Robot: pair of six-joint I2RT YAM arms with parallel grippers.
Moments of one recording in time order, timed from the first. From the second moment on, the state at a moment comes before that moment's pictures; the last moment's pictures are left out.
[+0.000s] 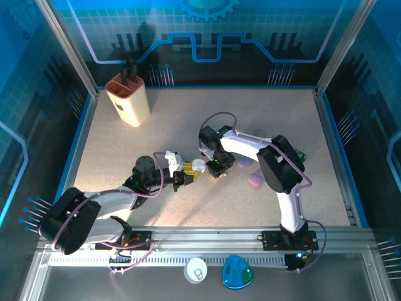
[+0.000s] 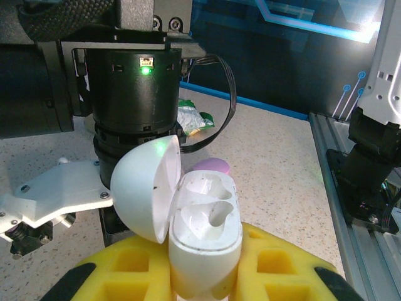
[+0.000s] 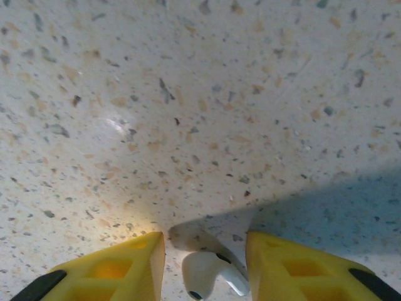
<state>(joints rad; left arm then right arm) -0.50 1.28 0.28 0.87 0.75 -0.07 0.69 2.05 1.47 -1.02 -0.01 0.01</state>
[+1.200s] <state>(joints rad) -0.49 1.31 0.28 0.87 0.78 -0.09 0.64 2.05 1.46 -1.03 -0.01 0.18</state>
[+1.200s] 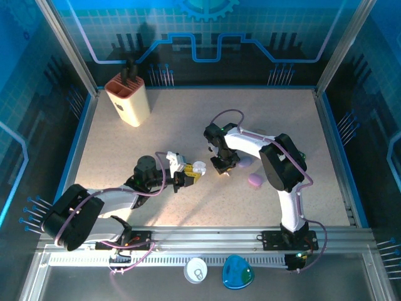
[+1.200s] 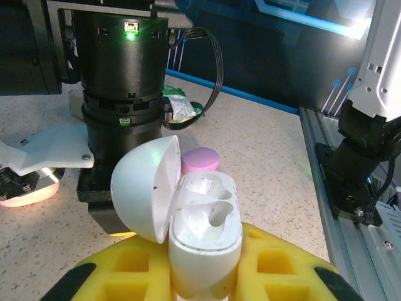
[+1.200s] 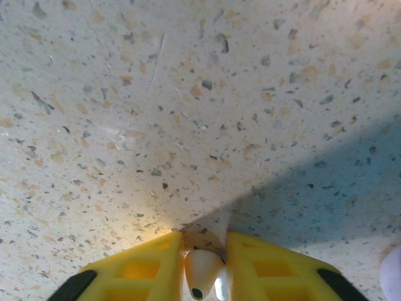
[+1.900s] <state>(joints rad) -0.49 1.34 0.30 0.88 0.80 -0.09 0.63 1.98 1.36 -0.95 0.02 0.27</state>
